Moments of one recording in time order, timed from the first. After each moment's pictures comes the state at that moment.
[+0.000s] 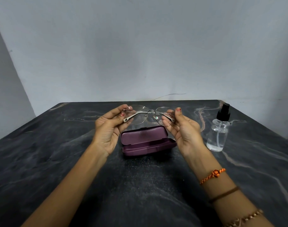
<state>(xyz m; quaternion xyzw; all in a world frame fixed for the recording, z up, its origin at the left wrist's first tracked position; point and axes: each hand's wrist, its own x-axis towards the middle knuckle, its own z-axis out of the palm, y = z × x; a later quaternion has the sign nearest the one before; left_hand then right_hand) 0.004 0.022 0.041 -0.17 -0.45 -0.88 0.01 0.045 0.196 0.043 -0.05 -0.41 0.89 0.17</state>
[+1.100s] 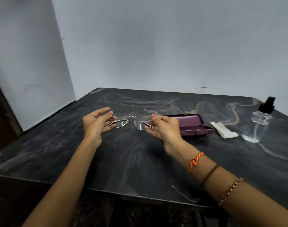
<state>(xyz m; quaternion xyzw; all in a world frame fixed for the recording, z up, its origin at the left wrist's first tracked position) 0.027 -0.123 0.008 0.06 -0.59 -0.79 0.16 0.060 0.055 0.020 -0.05 -0.61 0.79 0.06</state>
